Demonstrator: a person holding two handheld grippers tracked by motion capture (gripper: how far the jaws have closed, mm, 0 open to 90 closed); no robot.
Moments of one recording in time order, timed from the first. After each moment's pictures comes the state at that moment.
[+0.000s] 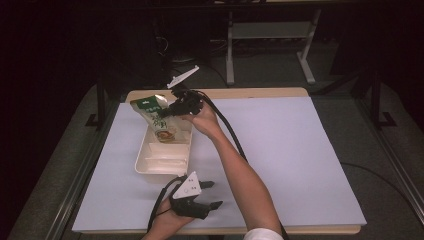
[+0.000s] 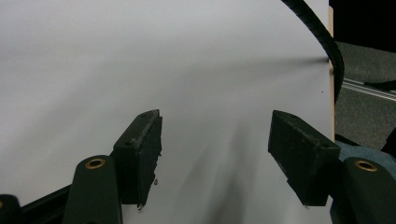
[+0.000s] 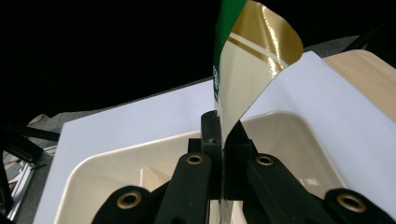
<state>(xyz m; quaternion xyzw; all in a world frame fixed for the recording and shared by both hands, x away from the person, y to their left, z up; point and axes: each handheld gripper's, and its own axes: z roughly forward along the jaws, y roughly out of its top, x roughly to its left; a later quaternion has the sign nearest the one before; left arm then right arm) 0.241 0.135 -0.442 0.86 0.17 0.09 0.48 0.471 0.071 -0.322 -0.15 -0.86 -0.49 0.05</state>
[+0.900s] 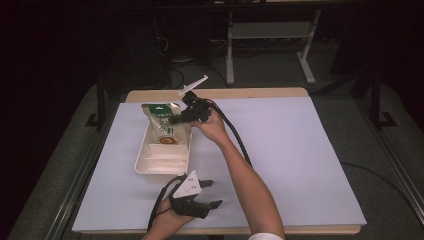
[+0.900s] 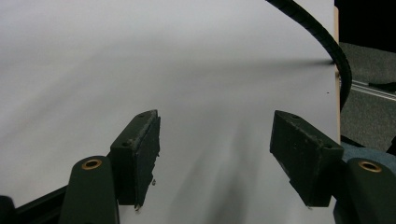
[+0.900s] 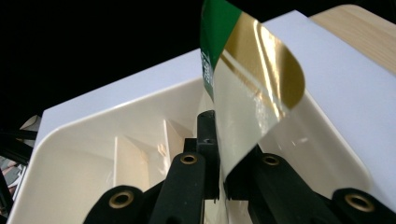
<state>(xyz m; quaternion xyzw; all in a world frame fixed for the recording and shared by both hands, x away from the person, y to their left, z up) 0.242 0.136 -0.441 0.86 0.18 0.09 0.48 0.477 0.048 -0.358 -0.20 -0.86 -0.47 0.06</state>
